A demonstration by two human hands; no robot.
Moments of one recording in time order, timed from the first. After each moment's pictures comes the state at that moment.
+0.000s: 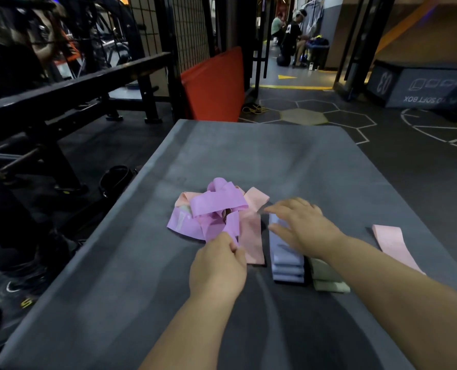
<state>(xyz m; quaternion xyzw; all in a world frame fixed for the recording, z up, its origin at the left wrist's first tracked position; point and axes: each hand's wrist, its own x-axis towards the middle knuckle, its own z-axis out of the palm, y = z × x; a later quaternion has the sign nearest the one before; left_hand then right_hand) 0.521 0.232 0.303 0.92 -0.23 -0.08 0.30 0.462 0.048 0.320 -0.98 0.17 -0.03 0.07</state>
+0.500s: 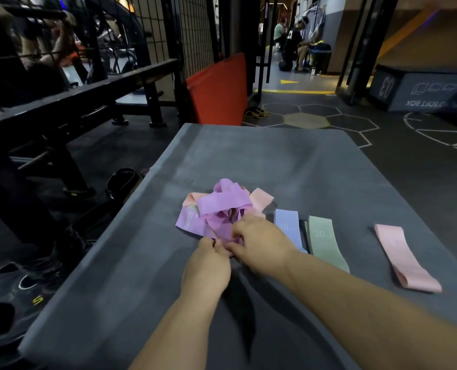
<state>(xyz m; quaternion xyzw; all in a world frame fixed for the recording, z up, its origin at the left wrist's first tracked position) 0.536 0.255 0.300 0.90 -0.13 -0.18 0.38 0.490 0.136 0.319 -0.98 0.10 -0.09 0.16</state>
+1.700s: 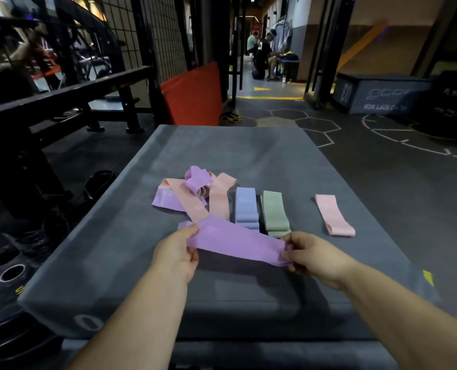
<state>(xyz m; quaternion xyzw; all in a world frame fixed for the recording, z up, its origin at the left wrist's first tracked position) 0.469 0.282 0.315 0.52 0.16 -0.34 0.77 0.296 0.108 0.308 -0.74 0.31 -0.04 0.60</state>
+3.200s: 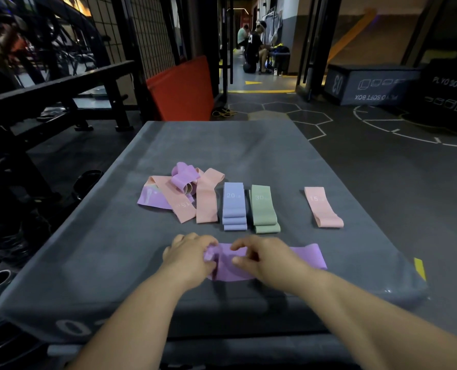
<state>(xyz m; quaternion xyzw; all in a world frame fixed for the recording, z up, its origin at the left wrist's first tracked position) 0.453 0.272 0.297 0.90 -0.40 -0.12 0.12 0.317 0.147 0.305 -0.92 0.21 -0.03 0.33</state>
